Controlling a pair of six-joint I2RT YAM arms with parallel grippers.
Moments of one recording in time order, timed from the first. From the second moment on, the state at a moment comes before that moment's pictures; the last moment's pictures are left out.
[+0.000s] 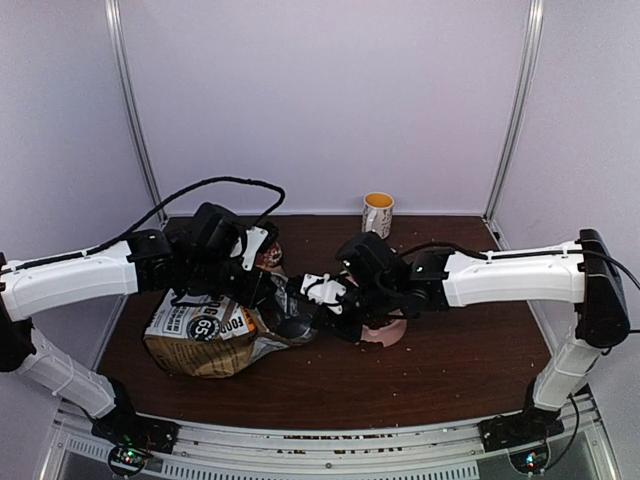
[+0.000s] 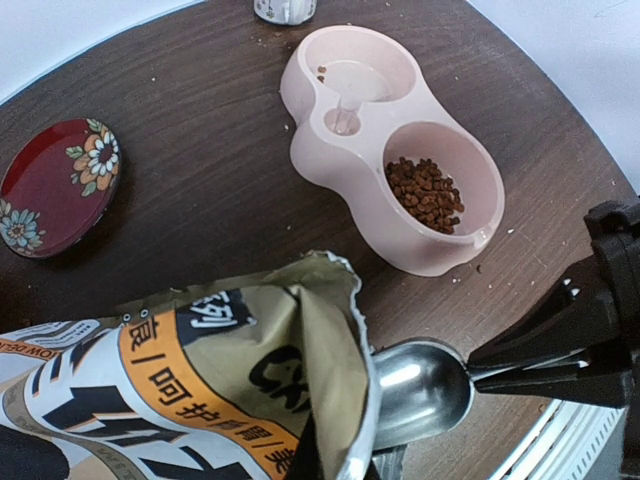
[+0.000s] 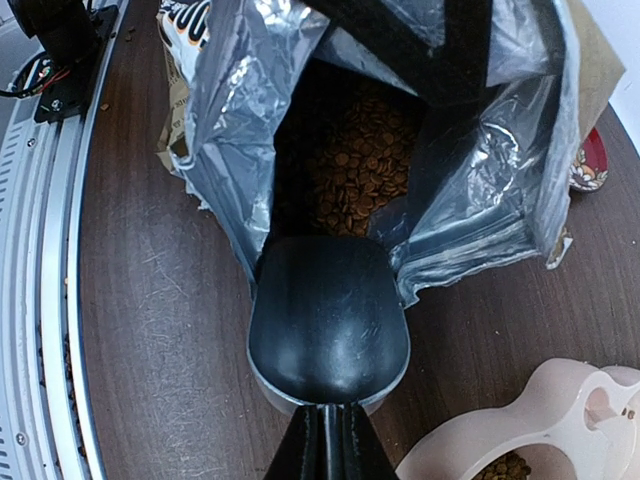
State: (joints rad) left arm -0.90 1.35 1.09 -0.50 -0.03 -0.31; right arm 1.06 1.68 1.23 -0.31 -0.15 -0.30
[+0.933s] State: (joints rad) left arm -0.91 1.37 1.09 -0.49 -0.02 -0.32; right arm 1.08 1.89 1.29 -0.13 -0.13 -0.26
